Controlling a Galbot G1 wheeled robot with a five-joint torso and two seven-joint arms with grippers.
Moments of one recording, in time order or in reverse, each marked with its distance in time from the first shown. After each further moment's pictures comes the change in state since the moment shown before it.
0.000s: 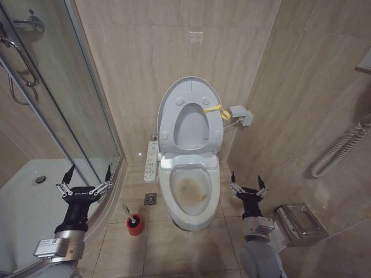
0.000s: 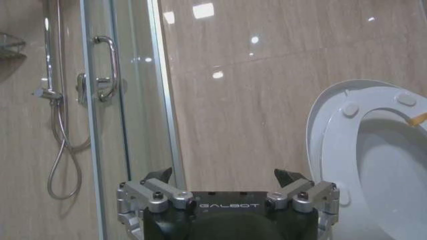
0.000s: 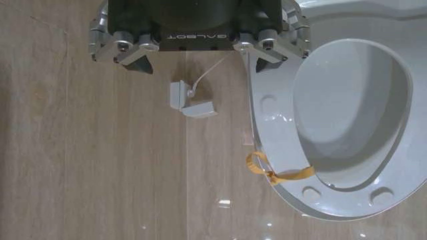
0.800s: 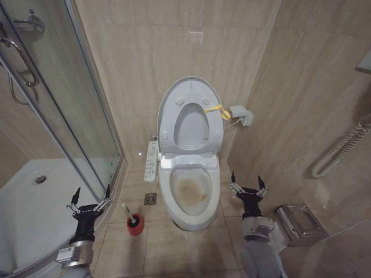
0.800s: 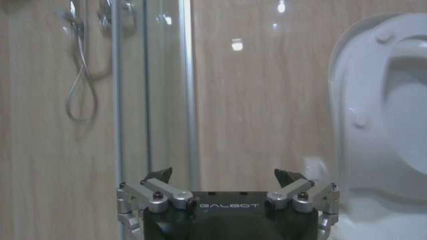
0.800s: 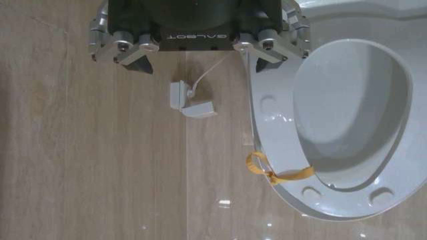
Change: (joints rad) left arm -0.059 -0.027 0.092 0.428 -0.068 -0.305 -0.013; right arm 0.000 0.000 0.000 0.000 0.000 0.000 0.000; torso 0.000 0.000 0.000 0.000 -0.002
